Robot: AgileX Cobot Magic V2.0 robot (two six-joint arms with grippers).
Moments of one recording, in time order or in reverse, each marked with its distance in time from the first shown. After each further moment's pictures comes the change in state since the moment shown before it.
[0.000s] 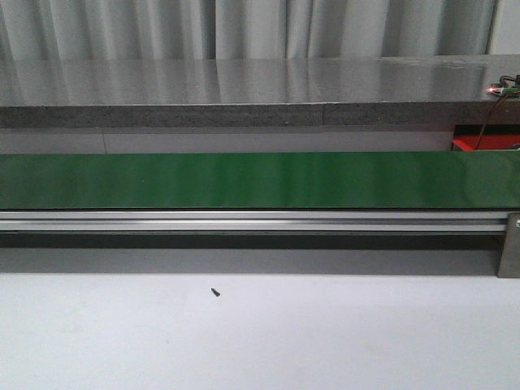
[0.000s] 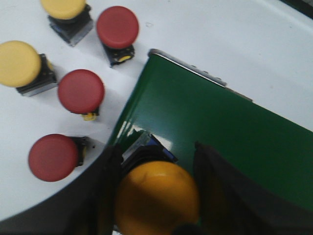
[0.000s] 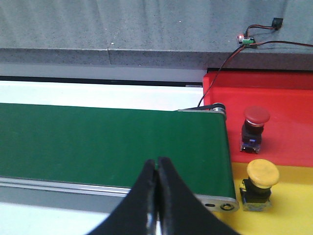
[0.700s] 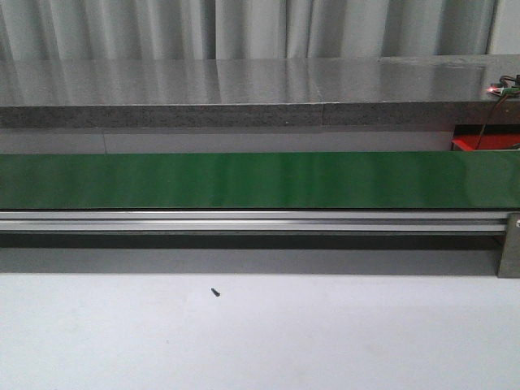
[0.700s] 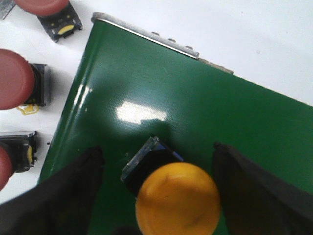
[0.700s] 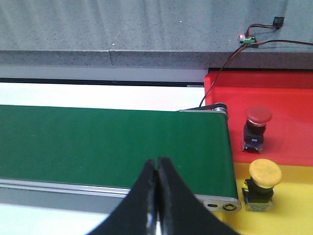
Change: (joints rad) left arm -0.060 0.089 0.000 -0.041 0.011 0.048; right arm 0.000 0.000 0.000 0.009 0.000 0.002
